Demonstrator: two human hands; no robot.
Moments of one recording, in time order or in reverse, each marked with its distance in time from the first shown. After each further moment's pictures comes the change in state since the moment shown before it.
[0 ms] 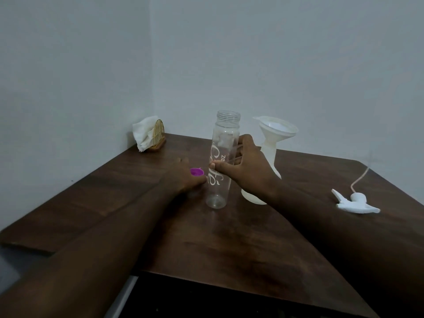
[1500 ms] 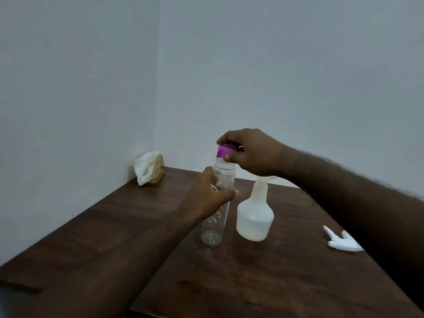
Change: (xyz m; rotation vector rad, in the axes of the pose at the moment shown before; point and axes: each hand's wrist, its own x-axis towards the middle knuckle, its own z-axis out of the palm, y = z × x) left_hand -0.072 0.099 -0.055 -0.661 0.101 0.319; right_hand 0.044 -0.103 -0.075 -0.615 -0.244 -0.264
